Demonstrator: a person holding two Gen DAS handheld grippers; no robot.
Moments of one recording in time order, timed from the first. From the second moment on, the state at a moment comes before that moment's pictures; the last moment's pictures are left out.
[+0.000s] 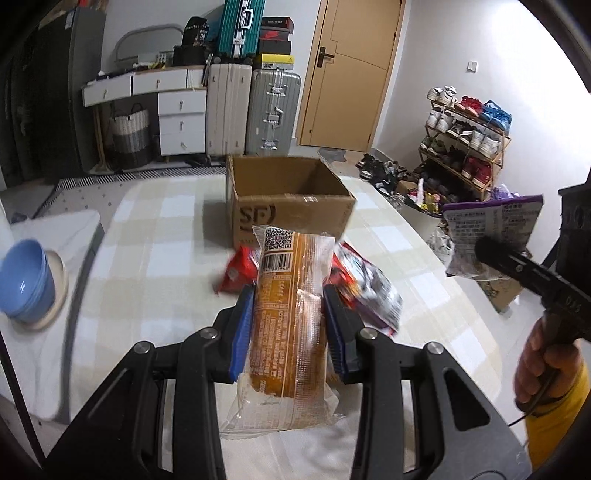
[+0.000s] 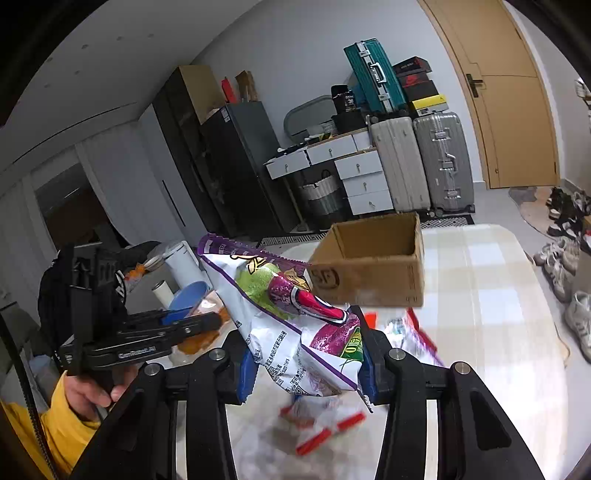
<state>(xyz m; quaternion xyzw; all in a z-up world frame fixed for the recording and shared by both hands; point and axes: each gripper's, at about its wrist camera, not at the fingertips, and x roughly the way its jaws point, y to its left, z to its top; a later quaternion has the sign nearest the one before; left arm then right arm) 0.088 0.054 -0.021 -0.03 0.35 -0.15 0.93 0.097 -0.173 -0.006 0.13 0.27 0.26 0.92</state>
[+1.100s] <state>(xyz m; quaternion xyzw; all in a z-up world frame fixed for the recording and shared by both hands) 0.436 -0.013 -0.010 0.01 0.38 -0.12 0.92 0.418 -0.134 -0.036 0.11 0.40 0.24 0.88</state>
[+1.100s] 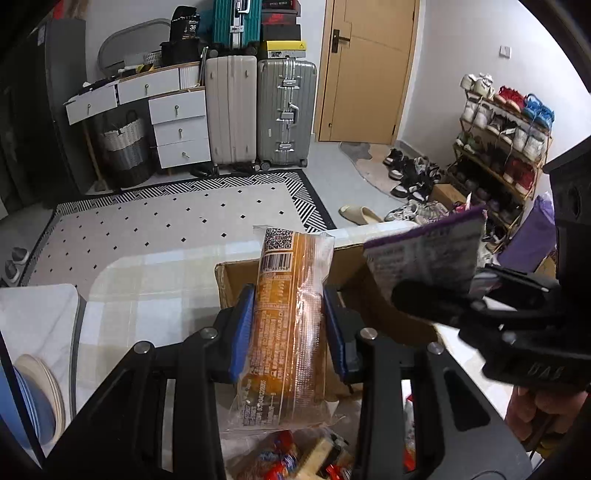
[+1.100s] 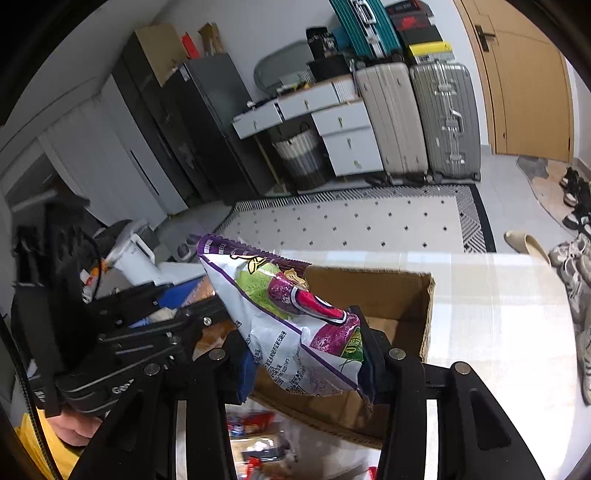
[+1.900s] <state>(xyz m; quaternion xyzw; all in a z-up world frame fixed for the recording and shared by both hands) 0.493 -0.051 -0.095 0.05 0.44 -0.12 0.89 0.441 -0.141 -0.103 0.12 0.45 0.21 0.86</state>
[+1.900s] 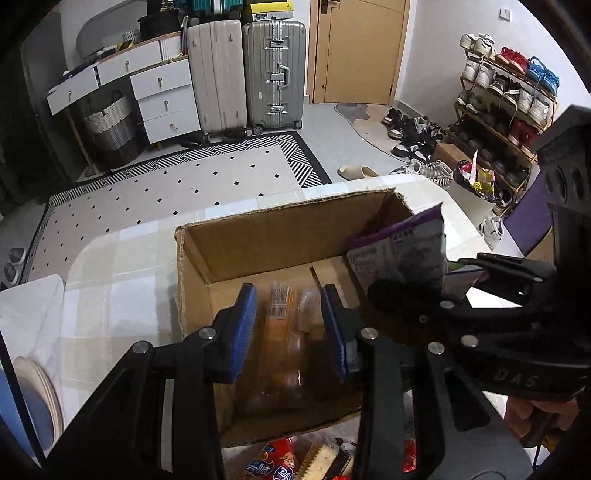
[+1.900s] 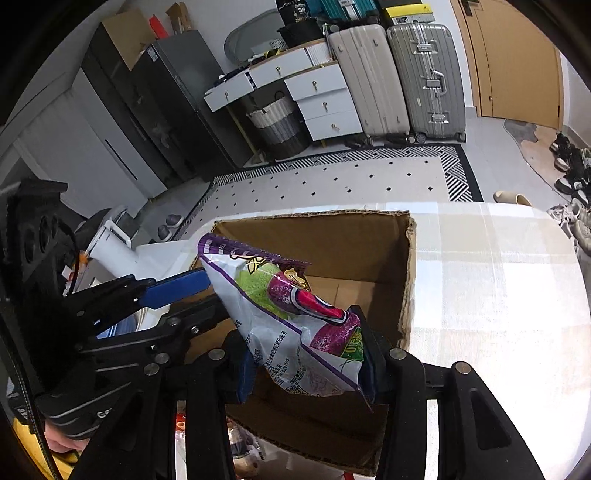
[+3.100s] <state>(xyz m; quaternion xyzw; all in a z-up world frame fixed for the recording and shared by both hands) 0.349 -0.021 0.001 0.05 0.38 -0.11 0.92 0.370 -0.142 -0.029 0.10 0.40 0.21 0.89</state>
